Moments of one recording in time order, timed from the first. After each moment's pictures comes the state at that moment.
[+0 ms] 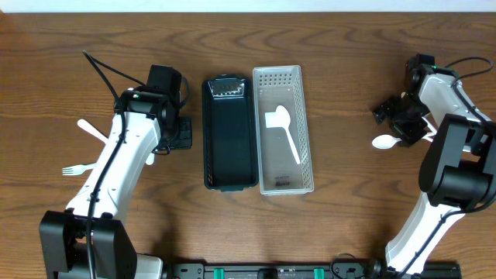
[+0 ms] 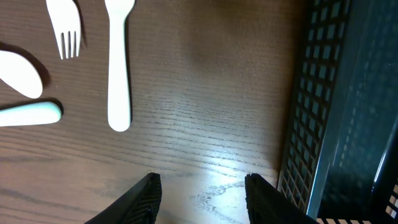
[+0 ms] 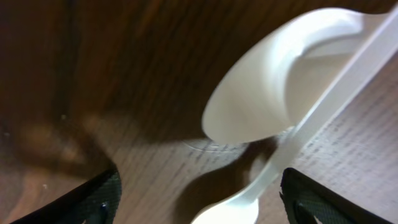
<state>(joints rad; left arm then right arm) -0.16 1.58 1.22 -1.05 -0.06 -0.22 -0.20 2.11 1.48 -0.98 0.04 0.78</state>
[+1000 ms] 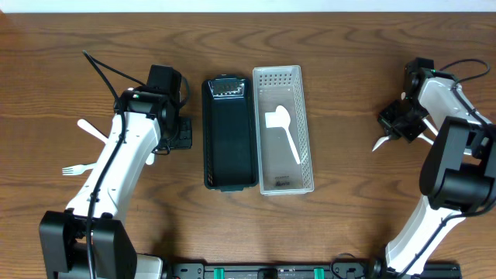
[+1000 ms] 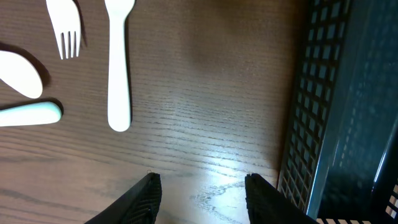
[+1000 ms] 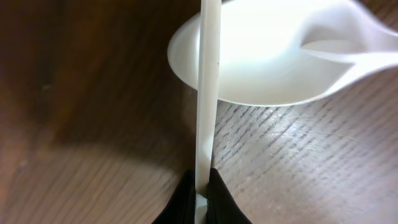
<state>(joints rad) -0.16 1.58 1.22 -1.05 -0.06 -0.22 -0.20 2.07 1.44 -0.97 0.04 0.70</state>
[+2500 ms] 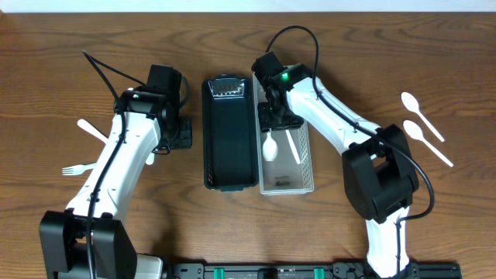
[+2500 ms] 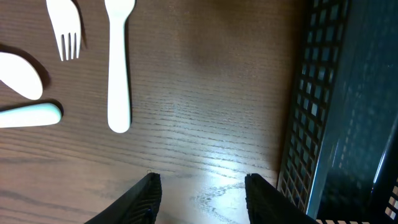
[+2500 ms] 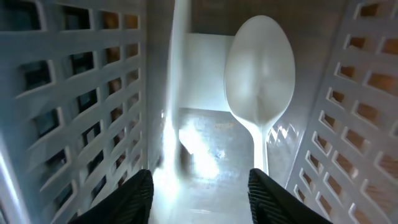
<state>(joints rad) -0.16 1.58 1.22 -1.05 -0.06 -0.22 0.54 2.14 1.70 -1.03 -0.04 0.43</state>
